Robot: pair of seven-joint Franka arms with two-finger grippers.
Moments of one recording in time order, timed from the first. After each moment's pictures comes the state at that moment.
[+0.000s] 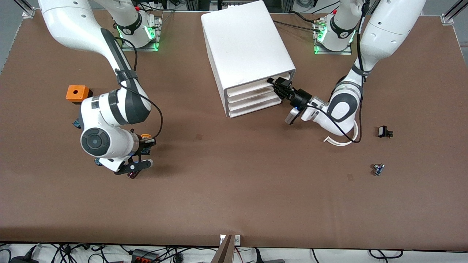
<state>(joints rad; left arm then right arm) -0.10 0.58 -0.14 -1.98 -1.25 1.42 0.92 0.24 0.65 0.04 -1.36 -0.02 1.79 0.03</state>
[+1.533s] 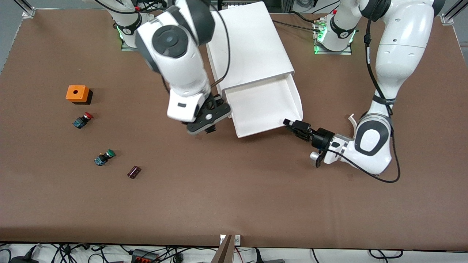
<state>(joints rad) -0.08 0.78 -0.03 -1.41 -1.02 1.44 0.57 0.64 0.58 0.04 -1.07 -0.02 1.78 0.15</state>
